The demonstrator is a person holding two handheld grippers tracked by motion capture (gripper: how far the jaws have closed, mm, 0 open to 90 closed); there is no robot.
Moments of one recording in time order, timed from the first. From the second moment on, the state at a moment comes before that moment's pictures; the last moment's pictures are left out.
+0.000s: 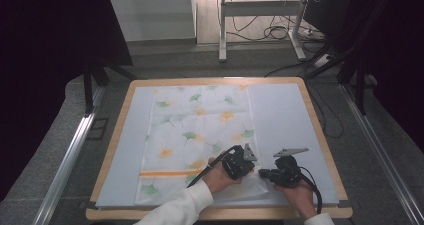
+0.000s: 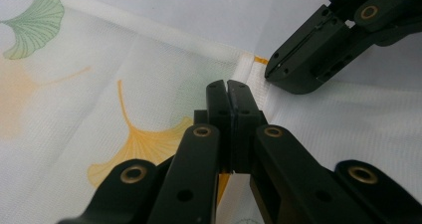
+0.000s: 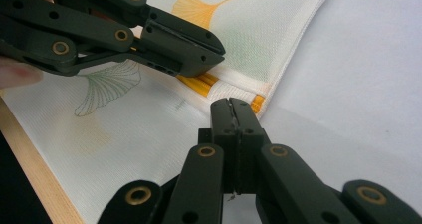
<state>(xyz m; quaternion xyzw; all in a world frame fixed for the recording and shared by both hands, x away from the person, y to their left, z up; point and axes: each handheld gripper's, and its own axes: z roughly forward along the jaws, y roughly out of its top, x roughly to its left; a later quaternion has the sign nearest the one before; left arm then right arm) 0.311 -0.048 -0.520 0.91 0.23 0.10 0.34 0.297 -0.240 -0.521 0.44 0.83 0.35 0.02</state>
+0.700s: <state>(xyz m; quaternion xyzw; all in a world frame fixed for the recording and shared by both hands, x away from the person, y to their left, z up) 0.308 -0.031 -0.520 0.91 0.23 0.10 0.34 0.298 -0.240 -0.522 0.44 0.83 0.35 0.02</state>
